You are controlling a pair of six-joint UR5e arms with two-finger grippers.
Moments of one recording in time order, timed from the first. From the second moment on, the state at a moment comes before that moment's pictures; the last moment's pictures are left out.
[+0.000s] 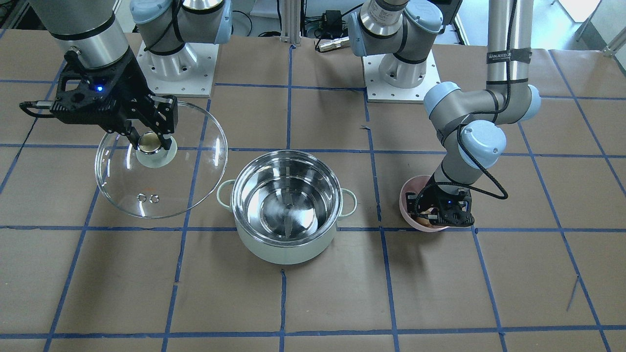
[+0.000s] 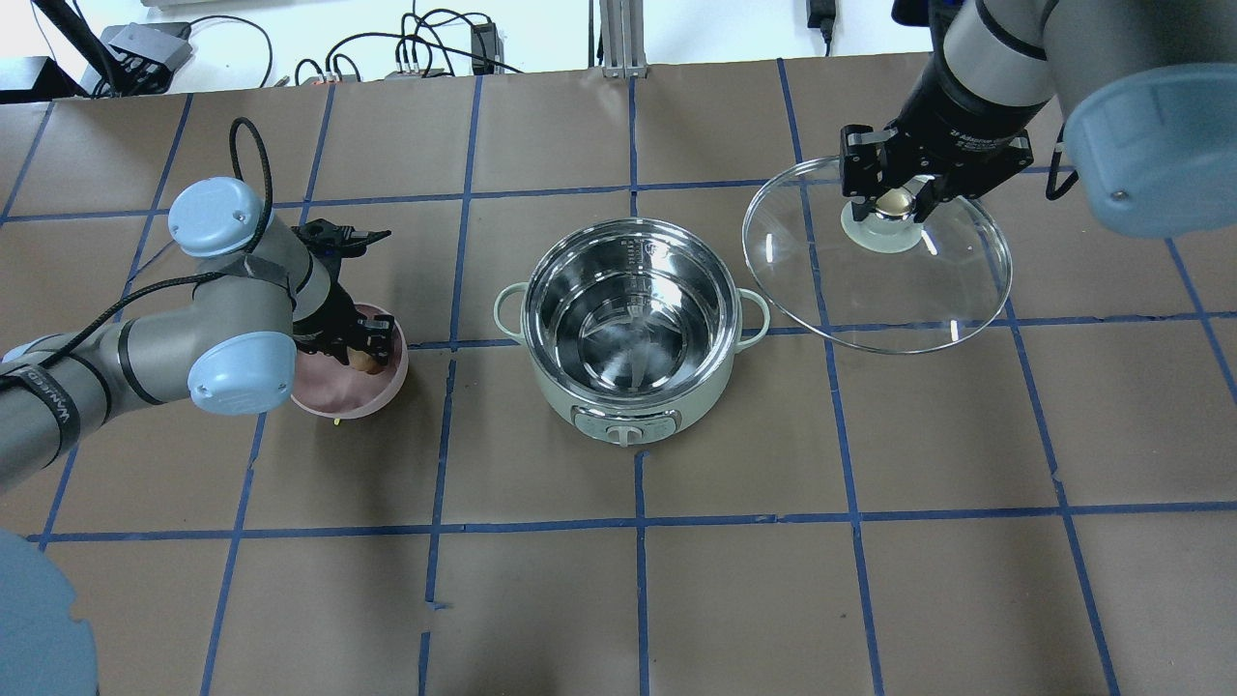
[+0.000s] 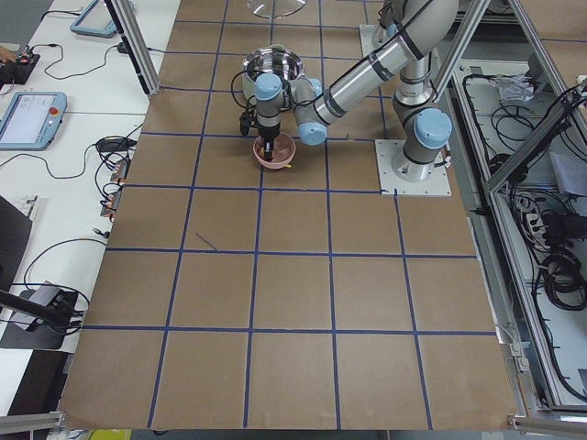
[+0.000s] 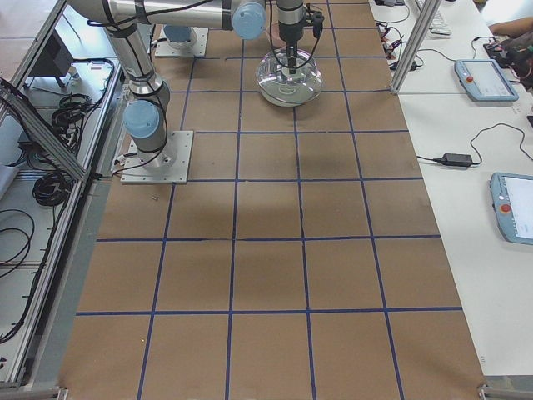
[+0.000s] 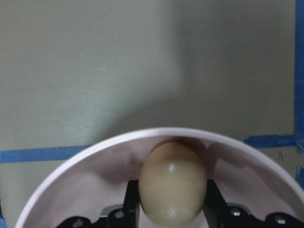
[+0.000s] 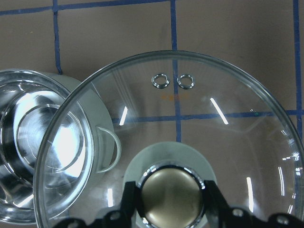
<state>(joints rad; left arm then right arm) -1.37 -1.88 -2.05 -0.75 1.57 0.24 1.56 -1.59 1.66 -1.76 -1.50 0.03</state>
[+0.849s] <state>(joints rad) -1.40 -1.69 -1.91 -1.18 1.57 0.19 1.56 -1.59 1.66 -1.76 -1.50 0.03</state>
